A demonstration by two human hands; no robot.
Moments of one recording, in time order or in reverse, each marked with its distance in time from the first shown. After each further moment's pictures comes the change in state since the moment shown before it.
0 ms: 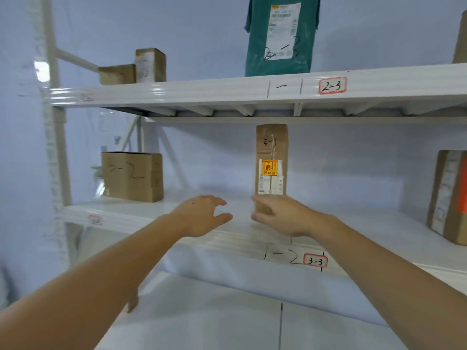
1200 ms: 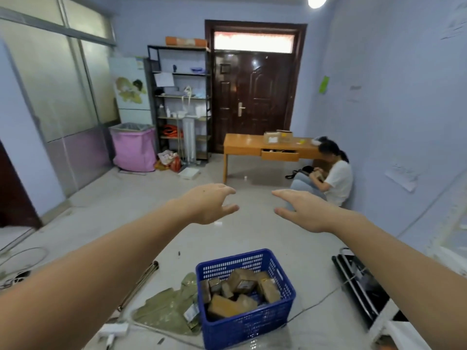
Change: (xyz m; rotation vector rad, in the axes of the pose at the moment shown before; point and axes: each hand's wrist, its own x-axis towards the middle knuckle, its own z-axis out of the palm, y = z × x) left_hand -0.910 -0.081 -0.136 0.254 -0.083 -1.212; right_hand -0.299 -0.722 0.148 0.233 -0.391 -1.162
